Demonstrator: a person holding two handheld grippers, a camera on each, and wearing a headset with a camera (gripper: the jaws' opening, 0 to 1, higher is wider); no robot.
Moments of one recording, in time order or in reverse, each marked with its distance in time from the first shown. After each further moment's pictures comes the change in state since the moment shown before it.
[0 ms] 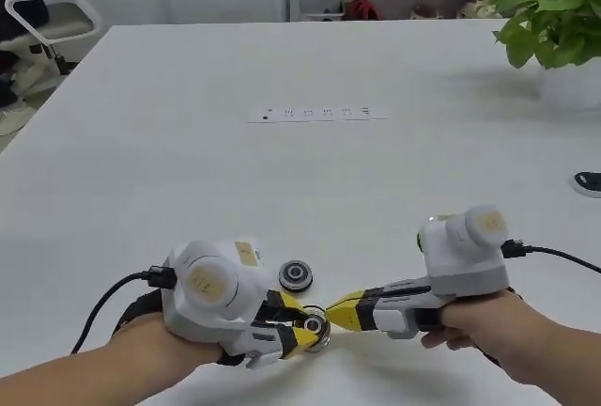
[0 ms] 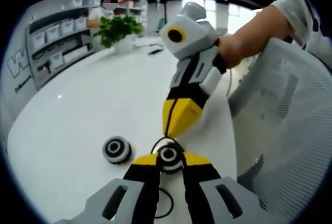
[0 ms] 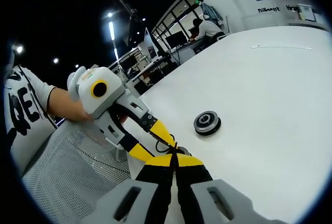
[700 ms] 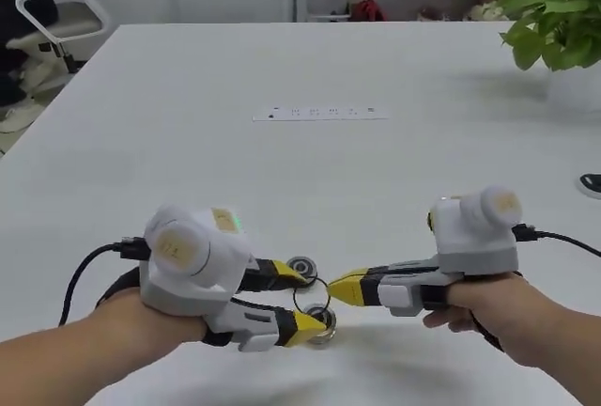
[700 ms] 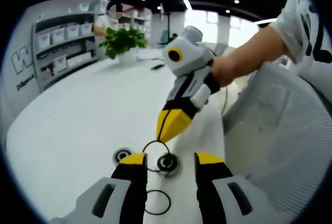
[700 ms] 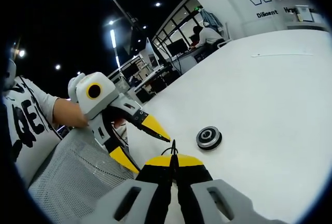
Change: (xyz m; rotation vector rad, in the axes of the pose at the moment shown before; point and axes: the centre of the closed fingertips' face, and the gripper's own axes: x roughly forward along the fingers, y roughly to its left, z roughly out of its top) left arm -0.032 0.000 0.027 -0.037 -0.097 0.001; right arm -0.005 0.005 0.025 0.013 -0.067 0.017
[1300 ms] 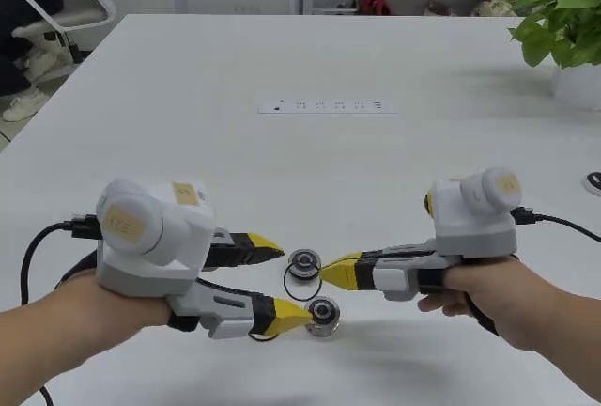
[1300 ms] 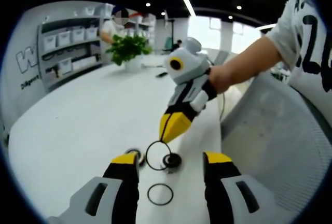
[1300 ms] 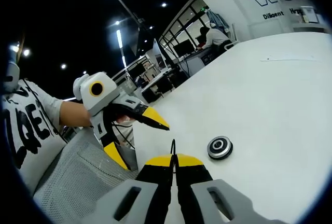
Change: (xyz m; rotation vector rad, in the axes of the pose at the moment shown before) left arm -0.034 0.005 0.010 -0.018 -0.052 0.025; right arm 0.010 0.017 0.016 -0.019 -0.004 0.055
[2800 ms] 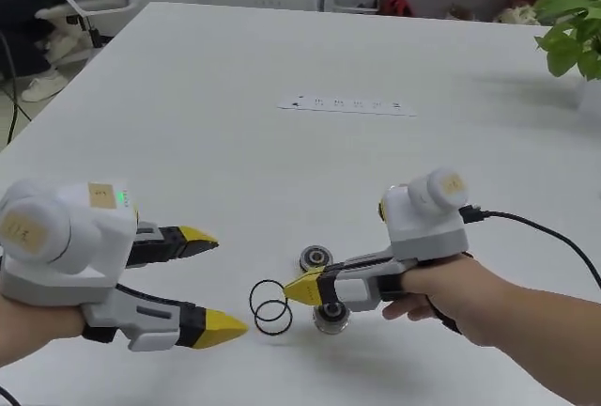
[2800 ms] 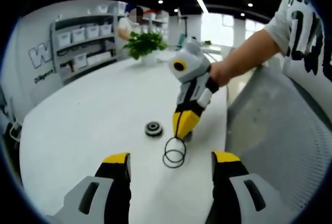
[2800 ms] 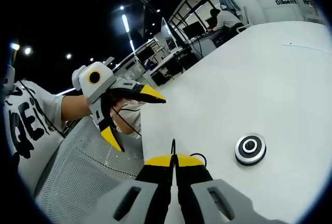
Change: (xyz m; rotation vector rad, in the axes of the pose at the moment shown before) left arm -0.060 0.014 -0.038 -0.028 0.035 0.120; right arm 0.050 0.017 -0.025 -0.003 0.169 0.081
